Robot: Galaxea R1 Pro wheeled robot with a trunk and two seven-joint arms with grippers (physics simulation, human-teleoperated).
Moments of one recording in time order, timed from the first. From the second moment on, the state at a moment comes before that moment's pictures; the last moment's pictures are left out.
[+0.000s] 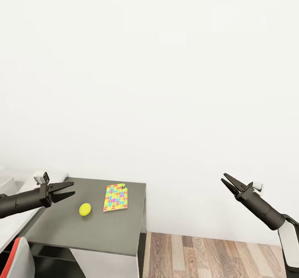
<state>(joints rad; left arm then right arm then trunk) -0.35 0.72 -0.05 -1.33 1.30 1.04 -0.72 -0.34 -0.13 -0.58 -1.31 -0.61 0.82 1.06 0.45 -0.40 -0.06</state>
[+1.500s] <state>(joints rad) -0.35 0.72 -0.05 -1.33 1.30 1.04 -0.72 -0.34 -0.12 -0.58 -1.31 -0.61 0.81 1.06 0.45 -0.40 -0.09</state>
